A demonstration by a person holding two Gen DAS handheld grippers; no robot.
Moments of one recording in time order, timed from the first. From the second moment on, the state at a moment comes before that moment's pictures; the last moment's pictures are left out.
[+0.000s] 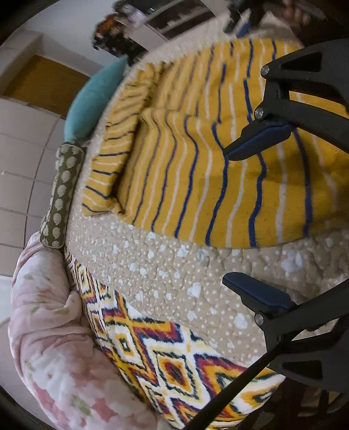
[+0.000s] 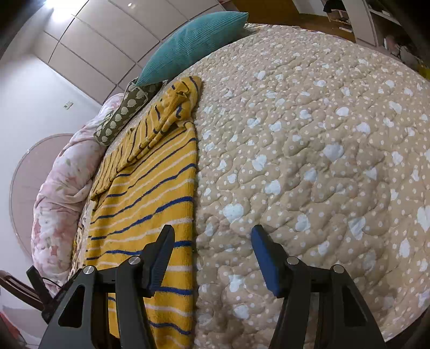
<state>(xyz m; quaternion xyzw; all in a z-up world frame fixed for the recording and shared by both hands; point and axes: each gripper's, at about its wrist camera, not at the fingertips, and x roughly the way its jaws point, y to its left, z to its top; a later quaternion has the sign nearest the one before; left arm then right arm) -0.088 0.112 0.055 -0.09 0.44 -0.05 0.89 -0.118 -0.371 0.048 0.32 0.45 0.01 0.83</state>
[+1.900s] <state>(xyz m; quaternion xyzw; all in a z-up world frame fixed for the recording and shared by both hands) -0.157 0.092 0.071 -0.17 0.48 -0.14 0.85 -0.203 -0.283 0.060 0.29 0.48 0.24 0.79</state>
